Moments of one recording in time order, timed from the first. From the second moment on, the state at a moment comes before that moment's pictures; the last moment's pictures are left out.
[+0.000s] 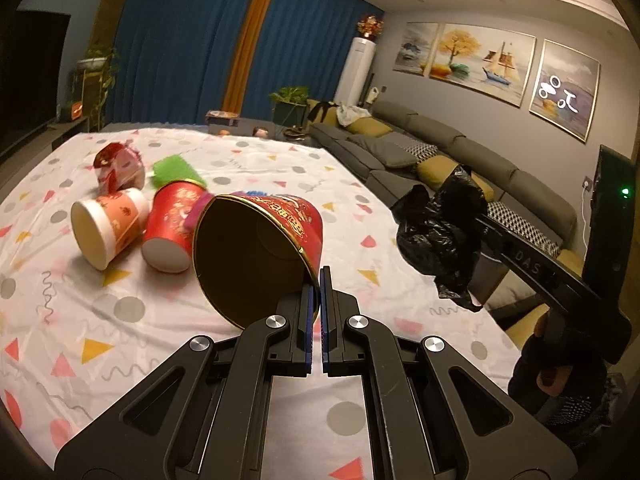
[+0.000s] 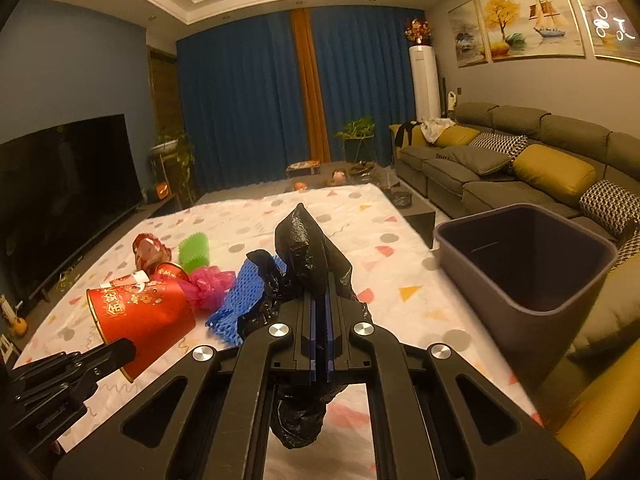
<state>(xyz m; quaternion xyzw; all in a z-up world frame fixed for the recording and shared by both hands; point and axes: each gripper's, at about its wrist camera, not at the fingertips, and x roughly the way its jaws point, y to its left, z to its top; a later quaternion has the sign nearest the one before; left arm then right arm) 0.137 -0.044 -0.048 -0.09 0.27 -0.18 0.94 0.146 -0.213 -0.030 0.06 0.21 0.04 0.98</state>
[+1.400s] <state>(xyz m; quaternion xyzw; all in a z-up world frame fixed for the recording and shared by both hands) 0.267 -0.288 -0.017 -0.02 0.26 -0.37 0.89 0.178 -0.394 -0.019 0.07 0.17 -0.17 0.97</state>
